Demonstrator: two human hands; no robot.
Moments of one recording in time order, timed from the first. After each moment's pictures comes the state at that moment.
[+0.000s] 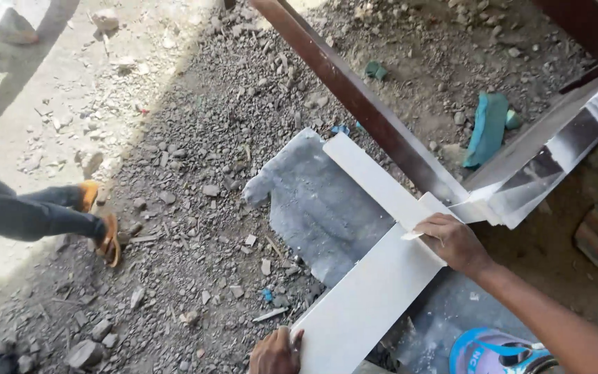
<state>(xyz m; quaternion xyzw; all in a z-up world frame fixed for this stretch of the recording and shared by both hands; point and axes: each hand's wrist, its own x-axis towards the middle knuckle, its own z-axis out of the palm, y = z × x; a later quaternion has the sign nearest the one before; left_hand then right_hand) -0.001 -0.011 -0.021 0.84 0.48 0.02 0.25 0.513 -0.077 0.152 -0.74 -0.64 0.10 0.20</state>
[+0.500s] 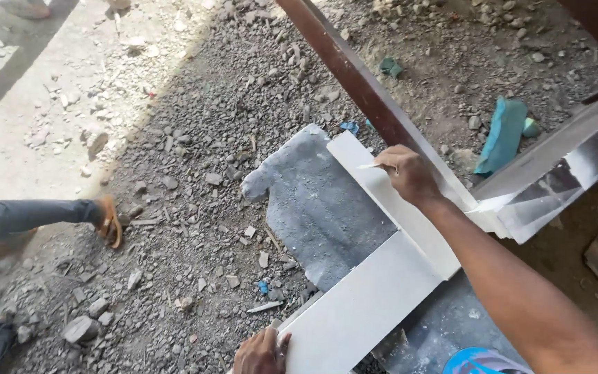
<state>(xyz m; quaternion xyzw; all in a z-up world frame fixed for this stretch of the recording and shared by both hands) -0.003 -0.013 -0.012 0.82 0.50 0.02 0.27 0.537 0.117 0.161 -0.69 -0.67 0.03 0.28</state>
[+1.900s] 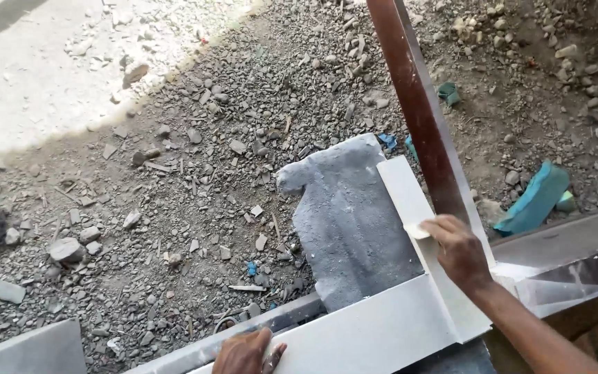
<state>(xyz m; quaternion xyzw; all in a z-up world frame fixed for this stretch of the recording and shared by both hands) 0.003 -0.009 0.025 0.82 0.44 -0.07 0.37 0.538 0.061 0.152 -0.66 -0.74 0.04 0.11</state>
